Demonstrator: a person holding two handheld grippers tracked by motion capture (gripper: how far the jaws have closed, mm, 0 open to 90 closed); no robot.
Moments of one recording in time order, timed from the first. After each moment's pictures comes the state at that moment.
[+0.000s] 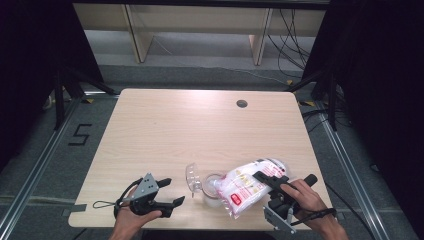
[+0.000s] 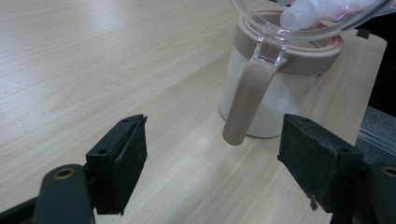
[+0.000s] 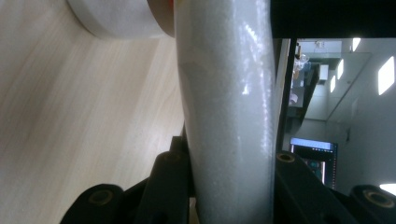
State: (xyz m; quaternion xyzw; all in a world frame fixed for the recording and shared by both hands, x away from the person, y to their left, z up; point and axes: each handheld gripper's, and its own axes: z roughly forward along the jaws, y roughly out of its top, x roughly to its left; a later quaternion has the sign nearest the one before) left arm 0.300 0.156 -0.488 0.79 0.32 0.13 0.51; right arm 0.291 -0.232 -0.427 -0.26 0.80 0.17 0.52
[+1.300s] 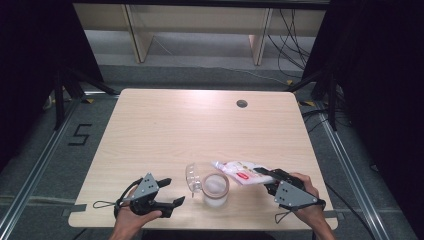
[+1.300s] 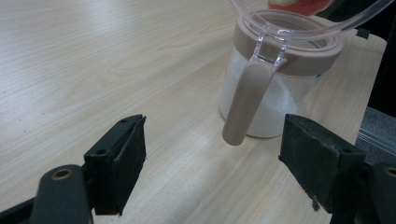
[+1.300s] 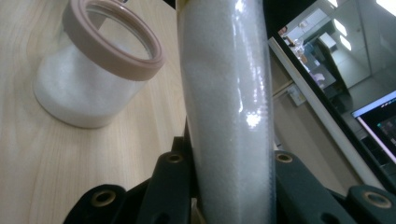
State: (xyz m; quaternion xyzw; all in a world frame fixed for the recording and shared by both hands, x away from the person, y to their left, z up) left arm 0.301 0.156 -0.487 0.79 0.32 0.13 0.51; right arm 0.326 -0.260 -0.454 -0.04 0.81 0.43 0.41
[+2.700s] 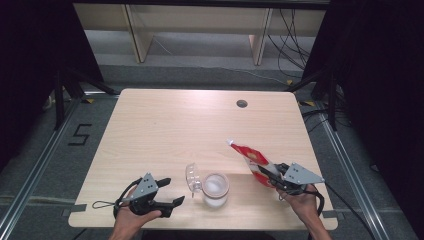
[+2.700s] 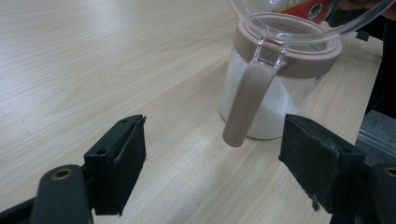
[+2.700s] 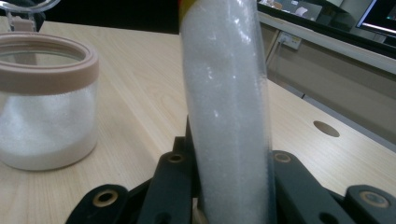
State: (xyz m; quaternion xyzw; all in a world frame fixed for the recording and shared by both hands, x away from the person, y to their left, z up) left arm 0.301 0.158 -0.486 0.79 0.31 0.13 0.51; right arm 0.355 -0.281 -0.482 0.18 0.77 0.53 0.30
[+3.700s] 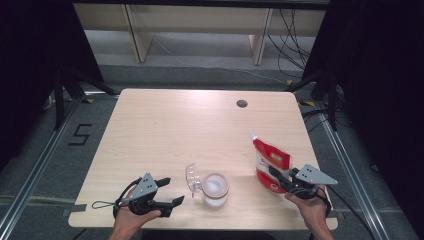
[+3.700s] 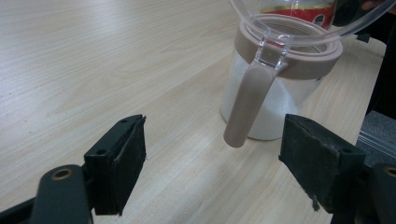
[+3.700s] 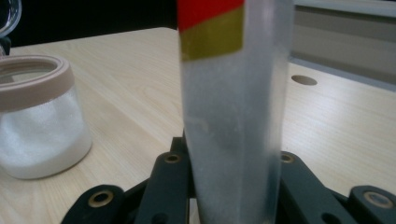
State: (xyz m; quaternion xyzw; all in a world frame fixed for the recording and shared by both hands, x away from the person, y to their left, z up) left arm 0.301 0.159 -0.486 0.79 0.31 0.13 0.51; right arm 0.339 -0.304 -0.483 0.31 0.74 0.54 0.25
